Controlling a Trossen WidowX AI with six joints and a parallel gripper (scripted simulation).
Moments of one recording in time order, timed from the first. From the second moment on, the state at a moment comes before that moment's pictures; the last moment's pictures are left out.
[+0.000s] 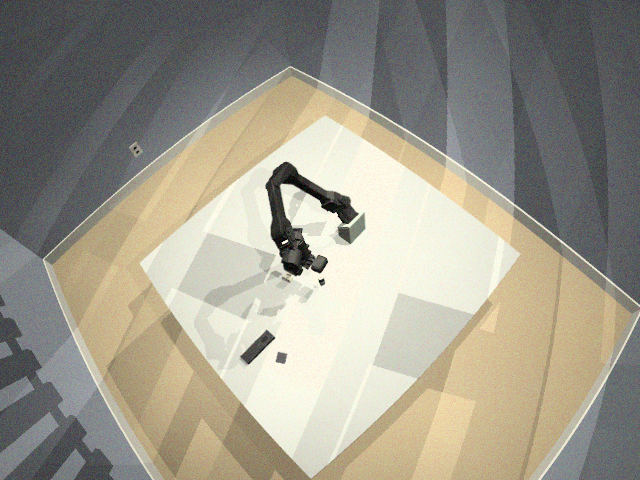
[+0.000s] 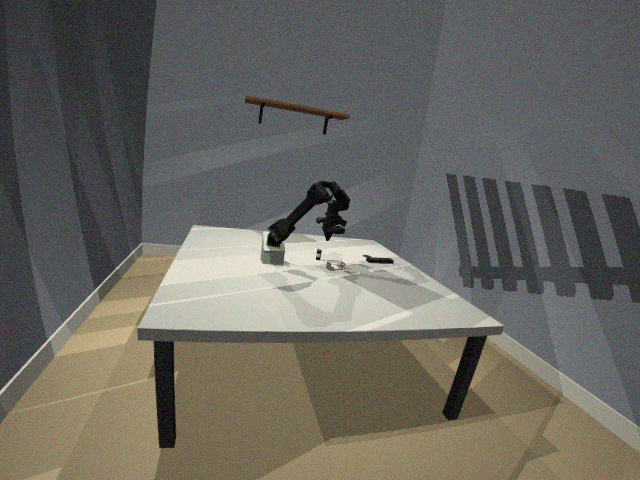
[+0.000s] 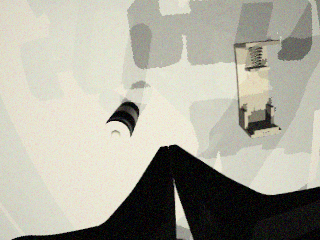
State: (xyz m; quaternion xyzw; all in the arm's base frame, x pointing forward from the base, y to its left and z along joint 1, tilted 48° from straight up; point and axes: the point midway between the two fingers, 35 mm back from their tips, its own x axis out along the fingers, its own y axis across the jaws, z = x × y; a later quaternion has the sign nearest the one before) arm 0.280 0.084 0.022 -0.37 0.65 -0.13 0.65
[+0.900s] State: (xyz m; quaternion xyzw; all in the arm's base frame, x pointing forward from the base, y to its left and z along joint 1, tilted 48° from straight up) arm 0.282 0.031 -0.035 -0.42 0.65 -0.14 0.61
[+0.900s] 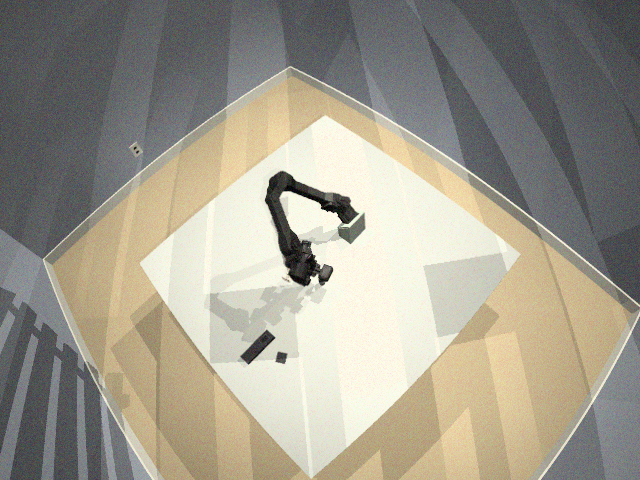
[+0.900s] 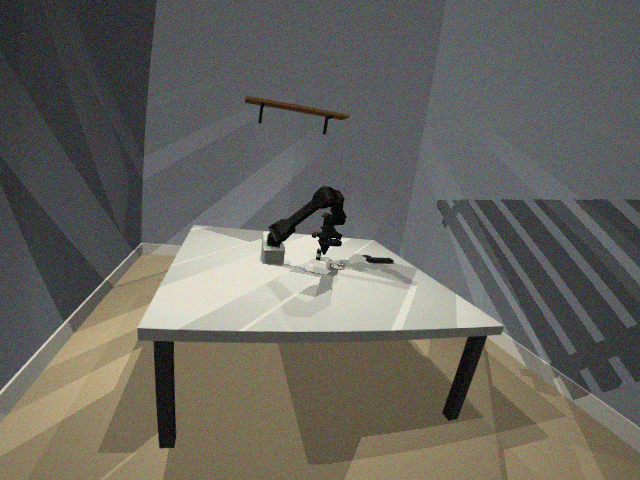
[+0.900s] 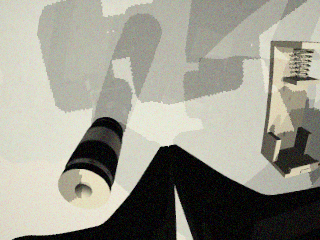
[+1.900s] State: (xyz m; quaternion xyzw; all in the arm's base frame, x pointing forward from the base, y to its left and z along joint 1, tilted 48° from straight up) arm 0.267 0.057 -0.067 -0.43 0.65 -0.14 0.61
